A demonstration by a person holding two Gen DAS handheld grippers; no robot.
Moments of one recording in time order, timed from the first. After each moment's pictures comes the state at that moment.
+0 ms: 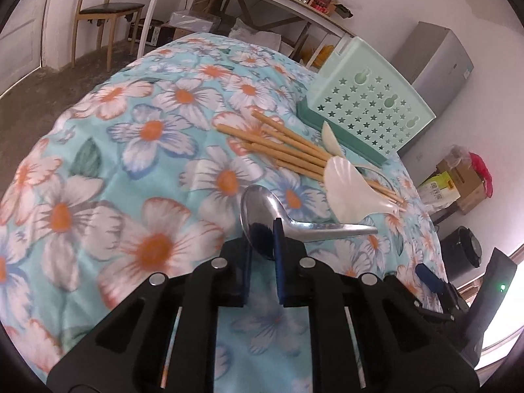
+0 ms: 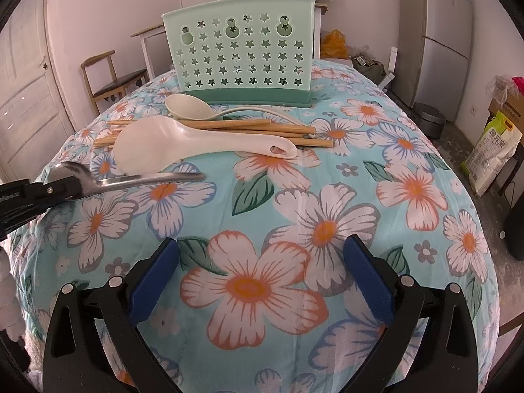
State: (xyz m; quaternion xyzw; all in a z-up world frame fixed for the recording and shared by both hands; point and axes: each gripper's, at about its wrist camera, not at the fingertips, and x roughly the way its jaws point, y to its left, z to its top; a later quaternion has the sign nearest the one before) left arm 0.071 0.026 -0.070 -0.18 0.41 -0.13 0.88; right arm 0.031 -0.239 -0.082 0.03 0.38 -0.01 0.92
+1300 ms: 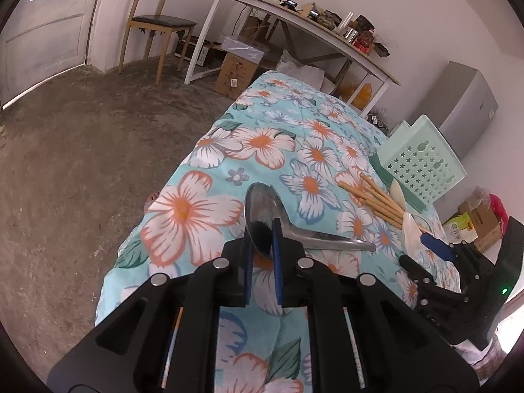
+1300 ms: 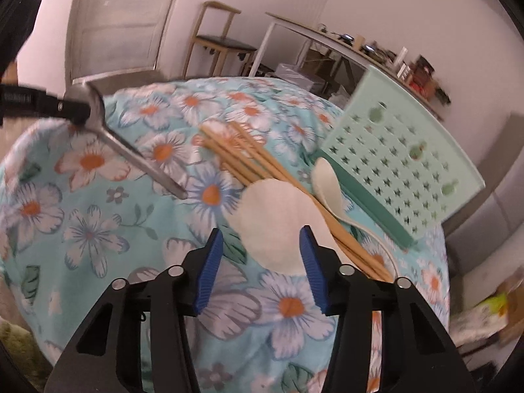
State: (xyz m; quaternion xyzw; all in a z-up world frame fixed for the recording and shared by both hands) left arm 0.052 0.142 -0.066 -0.22 0.36 -0.05 0.90; right arm 0.071 -0.102 -0.067 -0.29 0.32 0.13 0.89
